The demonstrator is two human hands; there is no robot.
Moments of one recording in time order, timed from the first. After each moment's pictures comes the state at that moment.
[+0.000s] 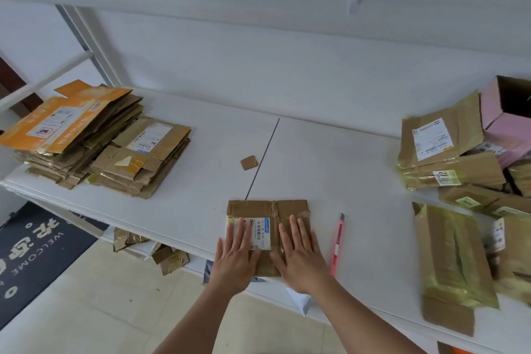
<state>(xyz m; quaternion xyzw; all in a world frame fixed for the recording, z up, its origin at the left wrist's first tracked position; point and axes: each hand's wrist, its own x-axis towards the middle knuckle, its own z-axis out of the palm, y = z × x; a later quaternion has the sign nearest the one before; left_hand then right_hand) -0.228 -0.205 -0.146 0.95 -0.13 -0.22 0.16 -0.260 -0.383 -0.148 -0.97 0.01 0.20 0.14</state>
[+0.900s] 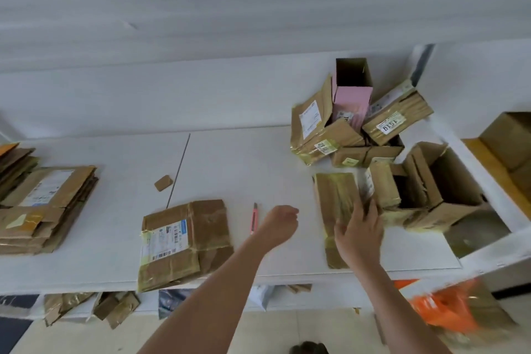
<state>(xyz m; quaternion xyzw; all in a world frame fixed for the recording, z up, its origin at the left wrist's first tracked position) -0.268 -0.461 -0.067 0.83 -0.16 -0.36 0.40 -0.392 -0.589 -0.099 -0.86 0.45 -0.08 0.23</state>
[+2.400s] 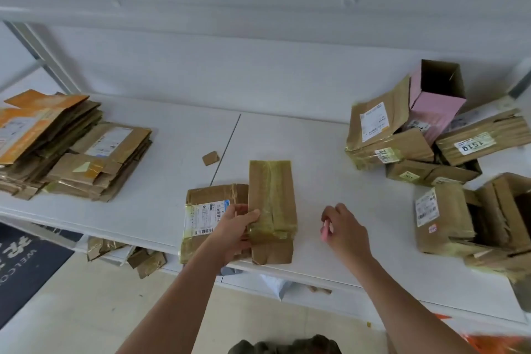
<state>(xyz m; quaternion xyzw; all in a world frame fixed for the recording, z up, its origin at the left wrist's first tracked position) -0.230 -0.302 -0.058 0.66 0.16 -0.34 0.65 -0.315 -0.540 -0.118 -0.97 0.14 -0.07 0.18</state>
